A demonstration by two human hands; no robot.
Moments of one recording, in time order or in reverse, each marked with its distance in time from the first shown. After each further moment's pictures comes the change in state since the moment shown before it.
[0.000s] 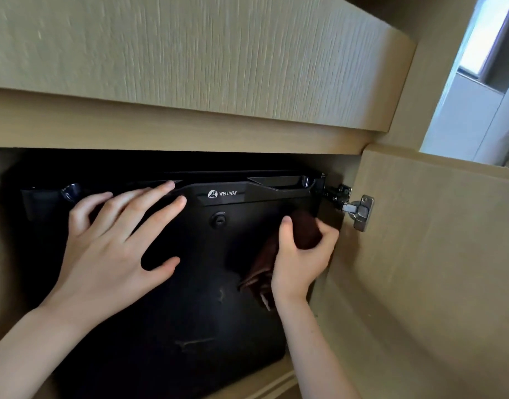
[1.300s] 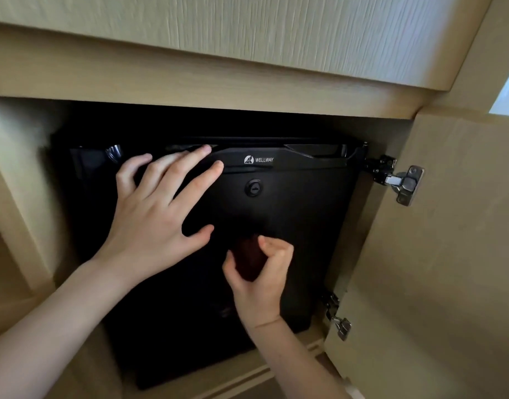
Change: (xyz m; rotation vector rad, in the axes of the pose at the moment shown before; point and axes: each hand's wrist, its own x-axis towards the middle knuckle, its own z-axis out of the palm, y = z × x) left_hand 0.004 0.005 -0.003 0.008 -0.046 0.014; right_hand -0.109 0.045 -0.004 -0.129 -0.437 -0.517
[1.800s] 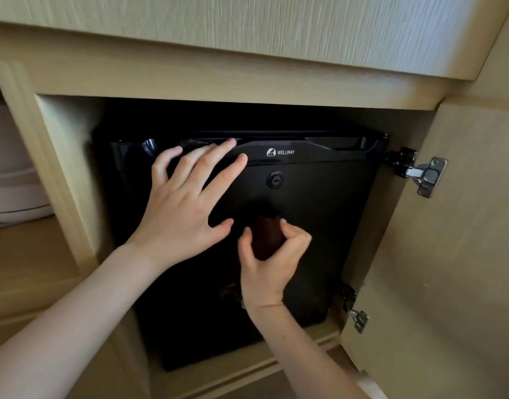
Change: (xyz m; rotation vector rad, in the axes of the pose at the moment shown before) left_hand 0.001 -0.002 -0.009 0.016 -0.069 0.018; right_hand 0.007 -0.034 0.017 0.048 0.165 0.217
